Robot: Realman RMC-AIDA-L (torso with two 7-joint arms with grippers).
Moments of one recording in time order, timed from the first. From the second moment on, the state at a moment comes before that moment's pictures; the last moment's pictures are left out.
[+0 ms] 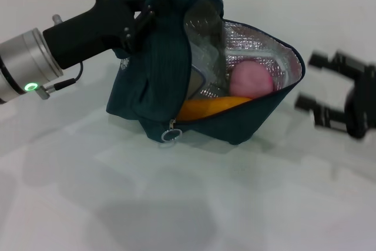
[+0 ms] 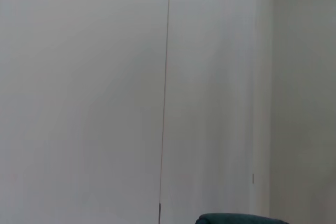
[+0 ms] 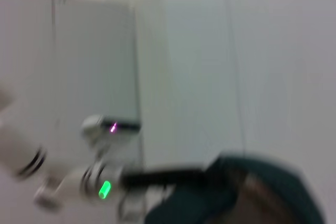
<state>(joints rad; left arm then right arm) -0.77 -2.08 2.84 -0.41 -0.69 1.77 -0.93 0.39 2.00 -1.01 -0.46 -1.35 -1.71 0.92</state>
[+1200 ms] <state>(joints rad) -0.77 -2.09 2.84 -0.33 -0.68 1.75 -0.88 0.58 2.03 -1.07 -0.29 -1.56 -1.42 1.05</state>
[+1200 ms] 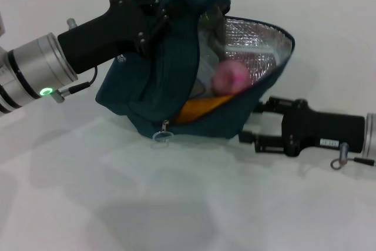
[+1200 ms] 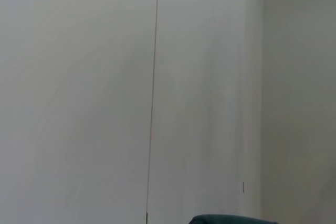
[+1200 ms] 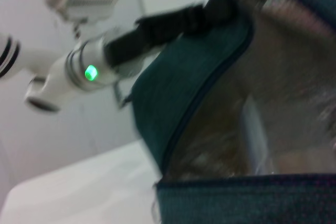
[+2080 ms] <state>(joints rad) -0.78 -2.09 2.84 -0.26 -0.57 1.72 -0.78 0.59 2.03 -1.08 -0.30 -1.34 -1.44 0.90</state>
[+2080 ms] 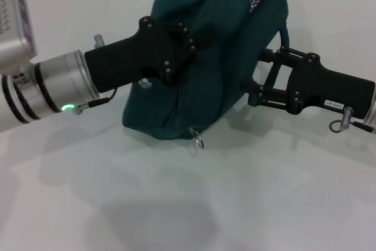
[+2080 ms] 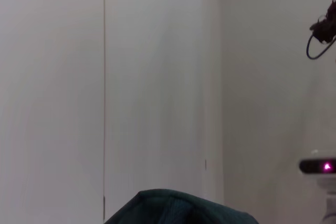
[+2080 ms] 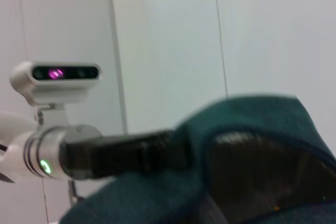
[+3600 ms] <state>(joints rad) -0.78 -2.08 2.84 -0.22 -0.63 1.47 -0.73 0.59 2.03 -1.15 -0.26 -1.31 -1.36 0.86</state>
